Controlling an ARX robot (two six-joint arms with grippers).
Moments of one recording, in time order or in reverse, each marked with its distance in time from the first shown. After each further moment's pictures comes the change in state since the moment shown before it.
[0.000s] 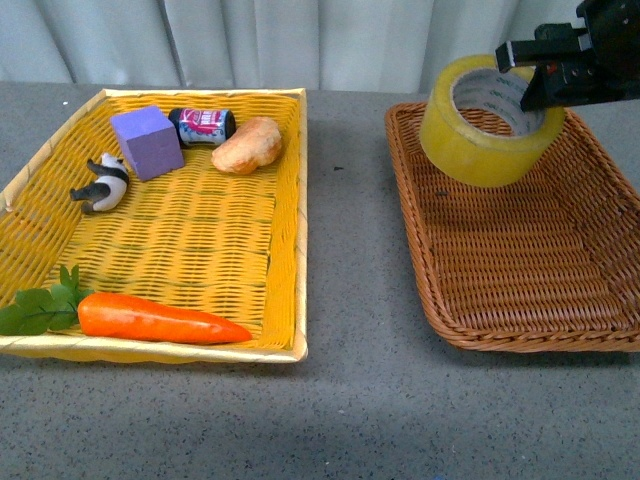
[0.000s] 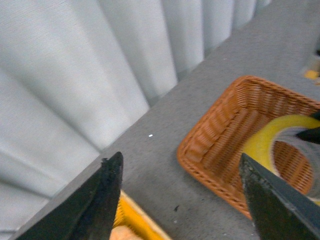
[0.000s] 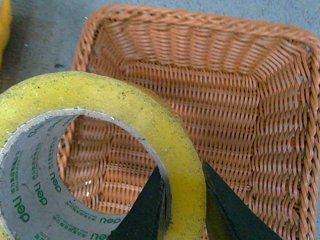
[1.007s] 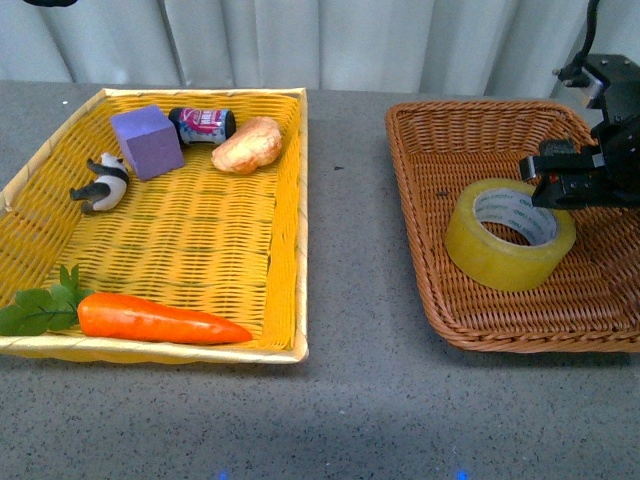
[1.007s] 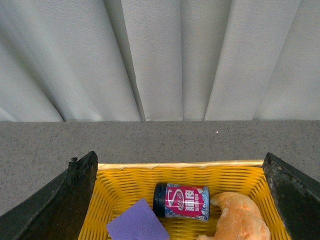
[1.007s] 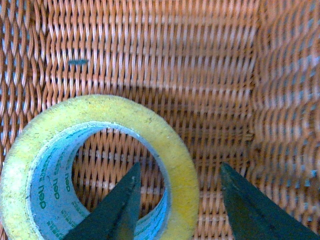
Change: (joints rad) left arm 0.138 0.034 -0.223 0.342 -0.560 -0.358; right arm -0.086 0.074 -0.177 0.137 -0.014 0.012
